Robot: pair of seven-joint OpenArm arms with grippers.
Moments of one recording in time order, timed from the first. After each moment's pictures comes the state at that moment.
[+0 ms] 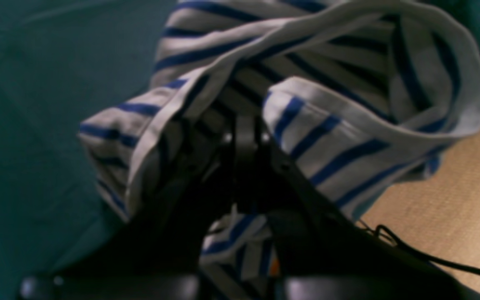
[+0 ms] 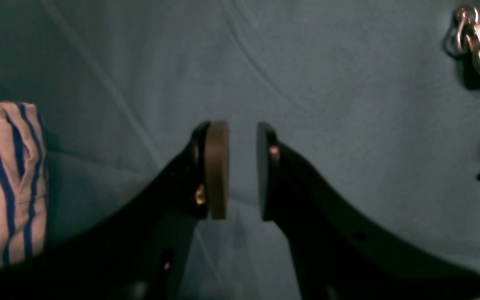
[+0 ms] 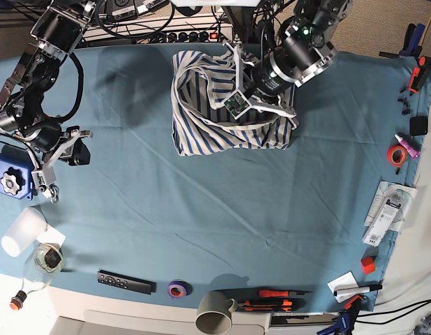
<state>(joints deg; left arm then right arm) 16.5 -8.8 25.7 125.1 -0.1 -22.9 53.9 2.1 19.5 33.5 98.0 40.2 35.5 -75.0</state>
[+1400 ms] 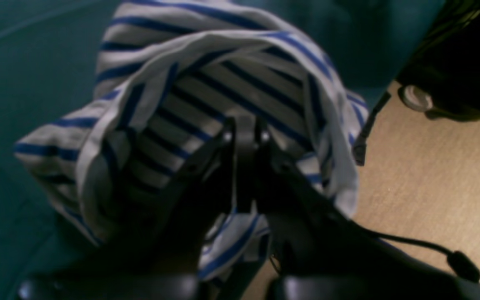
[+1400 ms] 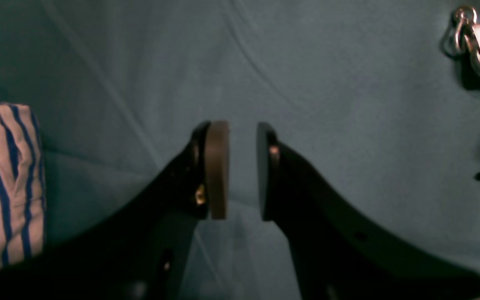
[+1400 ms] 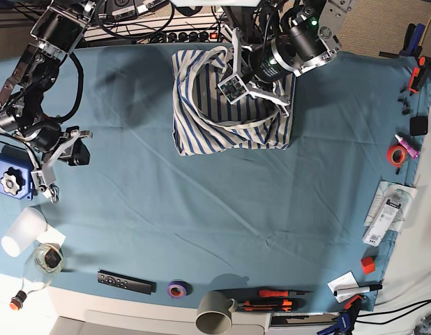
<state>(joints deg) 19.4 -9.8 25.8 129.5 -7.6 -26.6 56.8 2.1 19.5 33.5 98.0 40.1 35.5 -74.8</state>
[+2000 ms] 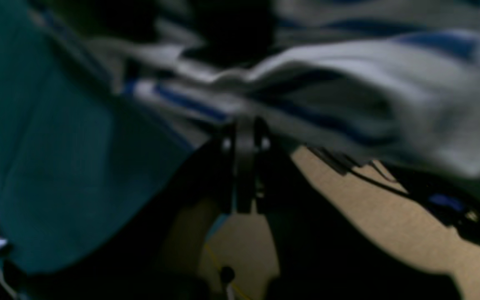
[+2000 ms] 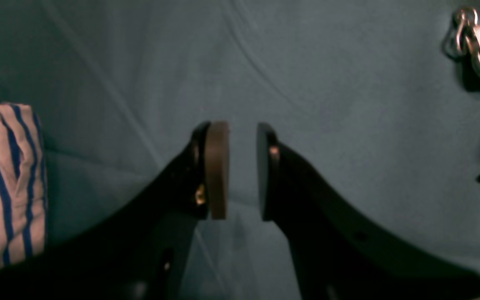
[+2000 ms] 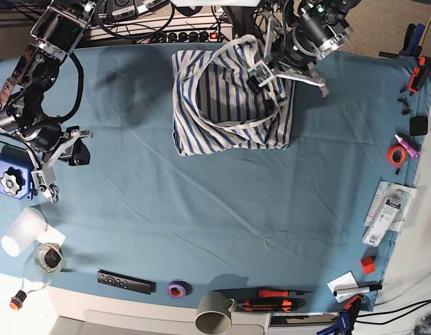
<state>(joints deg) 25.0 -16.5 24.9 129.5 4.4 -22.6 68.1 2.1 19.5 33.5 98.0 40.2 35.5 -74.8</state>
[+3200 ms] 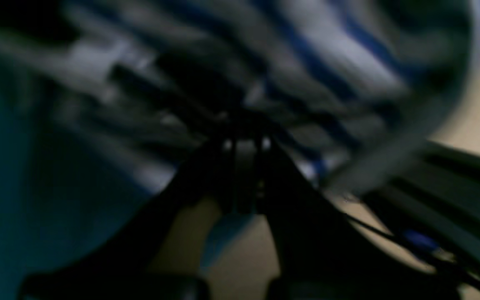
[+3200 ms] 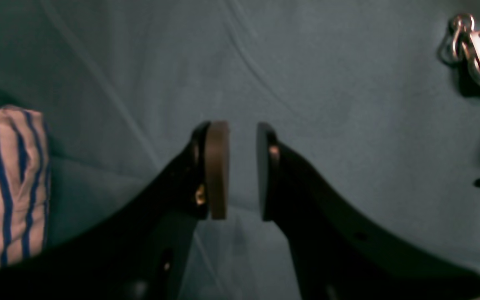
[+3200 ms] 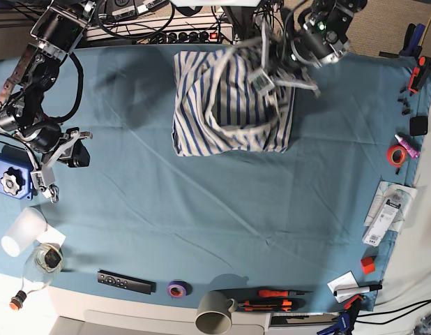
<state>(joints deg) 20.4 -16.1 21.7 120.9 -4.3 -19.6 63.1 2.1 19.5 33.5 98.0 40.2 35.5 -73.7</state>
